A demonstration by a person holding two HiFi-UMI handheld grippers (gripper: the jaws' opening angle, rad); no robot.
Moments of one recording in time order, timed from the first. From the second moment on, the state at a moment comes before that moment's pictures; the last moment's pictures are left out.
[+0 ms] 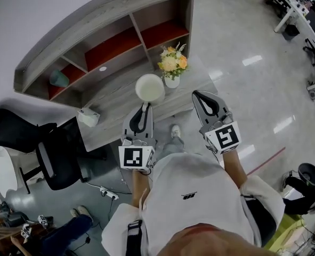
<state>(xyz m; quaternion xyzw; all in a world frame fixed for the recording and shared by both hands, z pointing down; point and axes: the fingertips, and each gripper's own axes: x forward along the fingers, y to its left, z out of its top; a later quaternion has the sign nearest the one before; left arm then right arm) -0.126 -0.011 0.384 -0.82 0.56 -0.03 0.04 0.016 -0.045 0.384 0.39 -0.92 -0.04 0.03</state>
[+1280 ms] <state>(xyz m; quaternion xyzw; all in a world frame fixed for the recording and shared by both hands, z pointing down) -0.134 -0.173 0.400 -0.87 0.48 -0.01 0.02 -0.004 -0.174 0.392 0.46 -0.88 -0.02 0.06</state>
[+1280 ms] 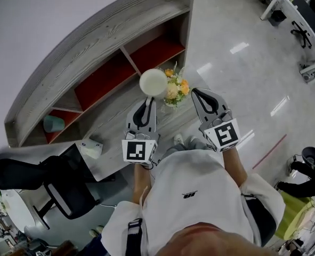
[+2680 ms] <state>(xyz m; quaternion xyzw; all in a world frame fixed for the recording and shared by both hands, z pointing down) -0.112 -0.279 0.453 -0.85 0.53 -0.04 -0.02 -0.004 -0.270 0.418 0.39 -0.92 0.00 0.07</state>
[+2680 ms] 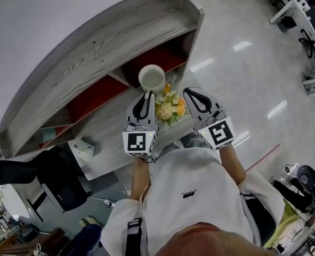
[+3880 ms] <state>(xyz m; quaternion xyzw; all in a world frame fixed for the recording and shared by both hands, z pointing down) -0.111 -0.337 0.500 -0.82 0.56 -0.09 -0.05 -0.004 -0.329 0.459 0.34 -0.93 0.04 0.10</state>
